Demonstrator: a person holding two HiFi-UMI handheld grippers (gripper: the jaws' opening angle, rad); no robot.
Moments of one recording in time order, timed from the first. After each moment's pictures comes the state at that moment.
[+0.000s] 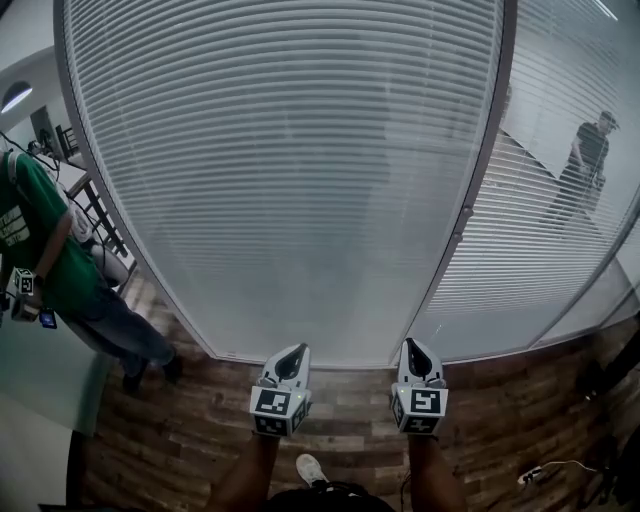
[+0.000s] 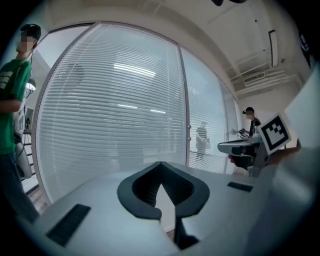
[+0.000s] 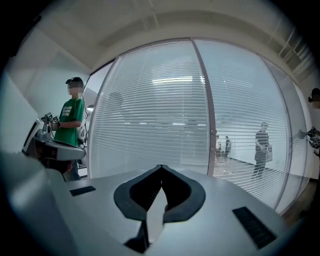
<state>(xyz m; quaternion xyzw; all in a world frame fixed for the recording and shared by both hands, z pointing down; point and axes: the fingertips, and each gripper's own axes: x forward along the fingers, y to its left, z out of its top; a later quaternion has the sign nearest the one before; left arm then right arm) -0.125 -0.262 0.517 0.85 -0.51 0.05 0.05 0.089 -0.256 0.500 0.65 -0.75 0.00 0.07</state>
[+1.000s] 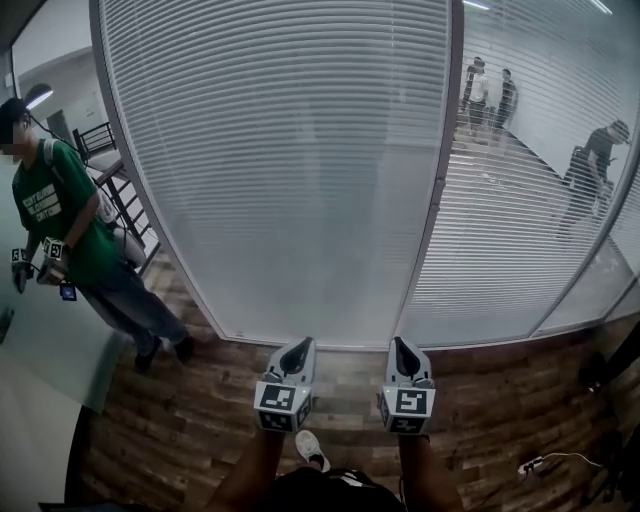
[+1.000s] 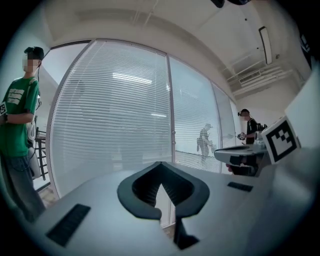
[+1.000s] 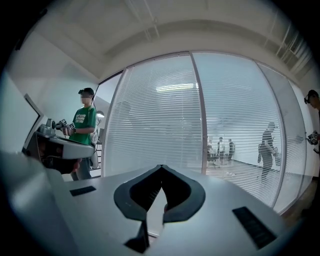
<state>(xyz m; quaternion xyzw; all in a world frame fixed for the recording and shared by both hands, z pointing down) -0.079 -0.101 0.496 0.85 -0.53 0.03 0.02 0.095 -0.099 0.491 0.63 -0.78 -0.03 0.04</state>
